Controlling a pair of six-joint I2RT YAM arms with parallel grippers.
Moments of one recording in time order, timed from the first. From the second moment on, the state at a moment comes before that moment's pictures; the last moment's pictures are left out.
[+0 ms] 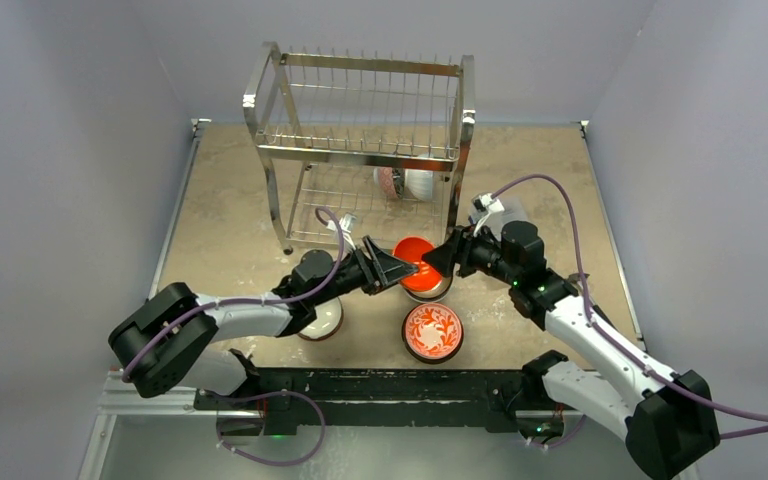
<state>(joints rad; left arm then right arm) -0.83 1.38 0.42 0.88 0.23 -1.26 0.47 0.93 0.55 0.04 -0.38 0.49</state>
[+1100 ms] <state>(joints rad) -0.58 1.31 0.39 0.74 0.23 -0.99 0.47 0.84 0.55 -0.03 -0.33 0.48</state>
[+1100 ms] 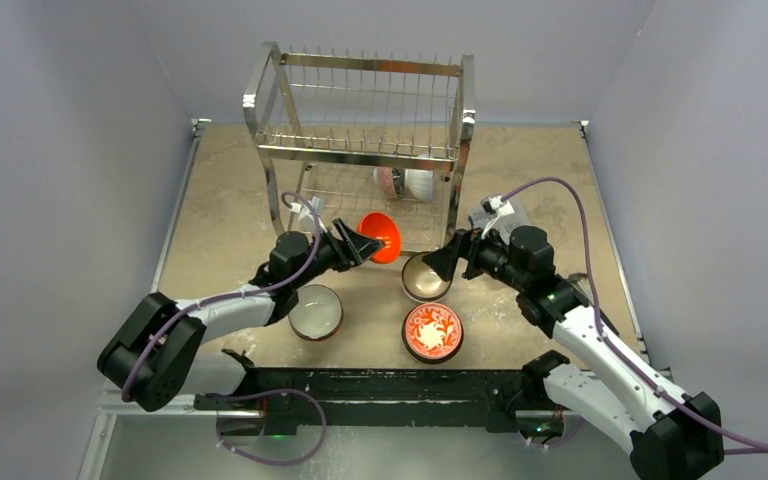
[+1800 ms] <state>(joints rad) -0.53 1.50 0.68 0.56 -0.08 -0.69 0.47 0.82 0.55 -0.08 -0.31 0.47</state>
